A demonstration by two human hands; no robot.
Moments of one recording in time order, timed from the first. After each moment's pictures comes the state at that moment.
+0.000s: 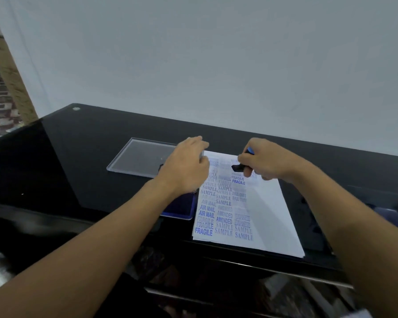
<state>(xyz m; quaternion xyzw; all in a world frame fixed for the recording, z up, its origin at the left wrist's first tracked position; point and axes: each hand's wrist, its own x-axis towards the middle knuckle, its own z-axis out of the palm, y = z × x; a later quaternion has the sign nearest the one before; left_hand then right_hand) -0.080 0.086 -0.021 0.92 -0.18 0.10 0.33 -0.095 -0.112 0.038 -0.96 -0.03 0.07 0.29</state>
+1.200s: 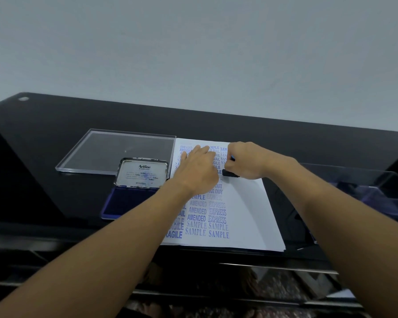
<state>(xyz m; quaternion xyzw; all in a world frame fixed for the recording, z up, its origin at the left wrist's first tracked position) -0.033 -0.014 -0.081 0.94 -0.24 -0.01 0.23 -0.049 -0.164 -0.023 -0.99 -0.04 0.09 0.07</state>
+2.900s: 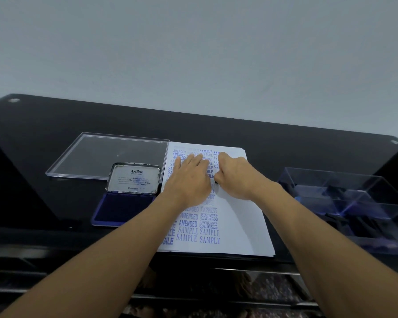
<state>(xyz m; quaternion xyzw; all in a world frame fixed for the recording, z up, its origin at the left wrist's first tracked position) -0.038 -0.014 -0.100 0.95 -0.25 0.03 0.19 -0.073 -0.155 -0.045 -0.99 -0.01 0.05 0.16</state>
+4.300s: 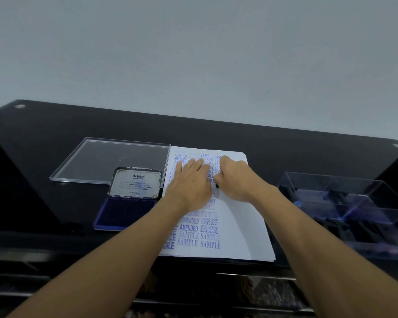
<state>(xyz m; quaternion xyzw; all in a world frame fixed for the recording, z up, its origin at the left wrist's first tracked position) -0.037 -0.015 -0.103 0.95 -0.25 0.03 0.19 -0.072 -0.151 -0.040 -0.98 0.03 0.05 0.19</state>
